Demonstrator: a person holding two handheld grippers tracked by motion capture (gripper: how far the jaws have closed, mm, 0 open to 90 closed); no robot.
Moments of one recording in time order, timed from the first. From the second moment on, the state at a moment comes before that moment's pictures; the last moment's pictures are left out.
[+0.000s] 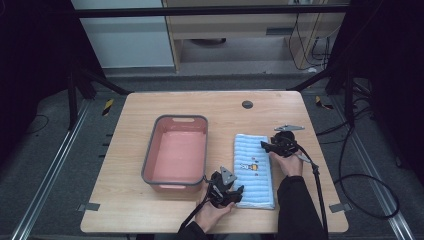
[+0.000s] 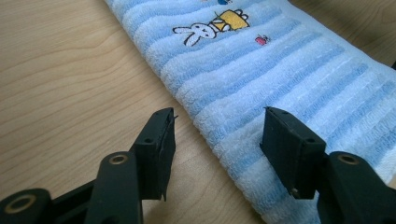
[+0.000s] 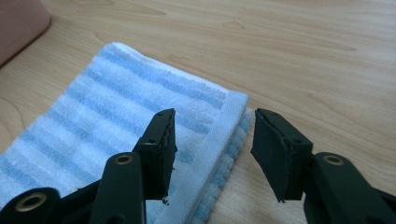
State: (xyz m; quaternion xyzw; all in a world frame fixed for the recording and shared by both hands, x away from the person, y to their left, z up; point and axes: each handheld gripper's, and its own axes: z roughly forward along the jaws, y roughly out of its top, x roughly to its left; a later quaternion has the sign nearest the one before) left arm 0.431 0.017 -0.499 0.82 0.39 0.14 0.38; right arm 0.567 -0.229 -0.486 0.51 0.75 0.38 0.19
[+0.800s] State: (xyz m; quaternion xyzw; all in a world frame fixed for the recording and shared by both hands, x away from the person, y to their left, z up) left arm 0.429 0.011 -0.502 0.82 0.41 0.11 0.39; right arm 0.566 -0.219 -0.499 0.53 0.75 0.37 0.15
